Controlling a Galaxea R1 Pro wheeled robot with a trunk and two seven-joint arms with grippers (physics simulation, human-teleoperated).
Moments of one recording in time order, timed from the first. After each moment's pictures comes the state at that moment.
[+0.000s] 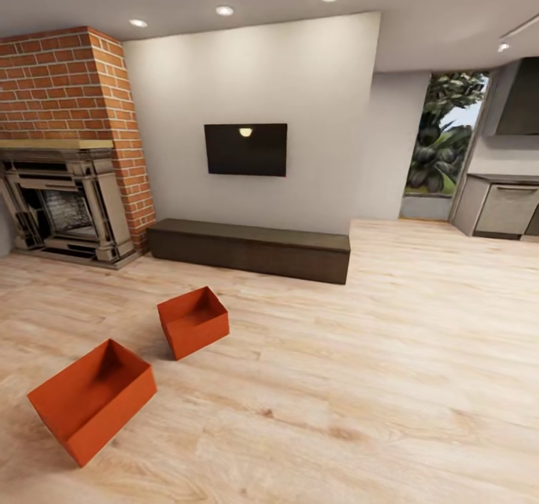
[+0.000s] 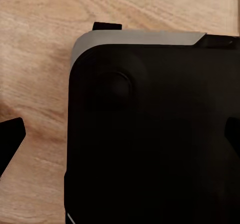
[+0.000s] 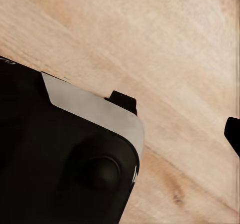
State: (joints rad) left arm 0.00 0.00 0.01 -0.11 0.08 -0.01 0.00; right arm -0.16 0.01 0.48 0.02 -0.09 -0.14 -0.01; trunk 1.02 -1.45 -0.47
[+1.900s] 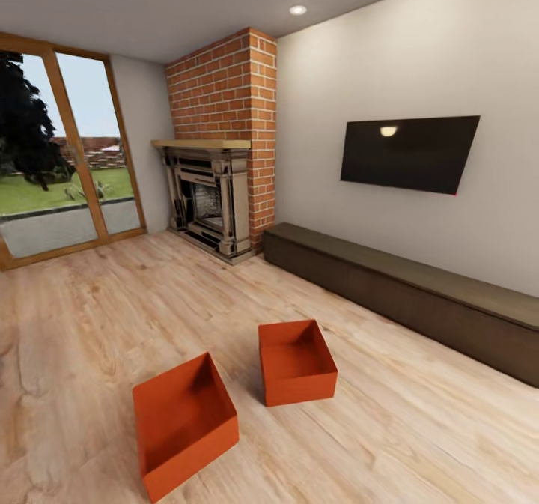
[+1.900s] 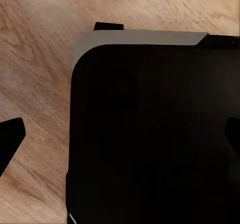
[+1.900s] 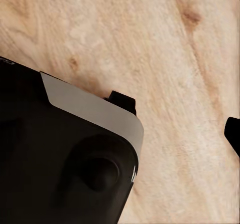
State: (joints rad) left arm 0.00 0.00 0.01 -0.11 0.08 -0.01 0.00; right arm -0.16 0.01 0.48 0.02 -0.09 -0.14 -0.01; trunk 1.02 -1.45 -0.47
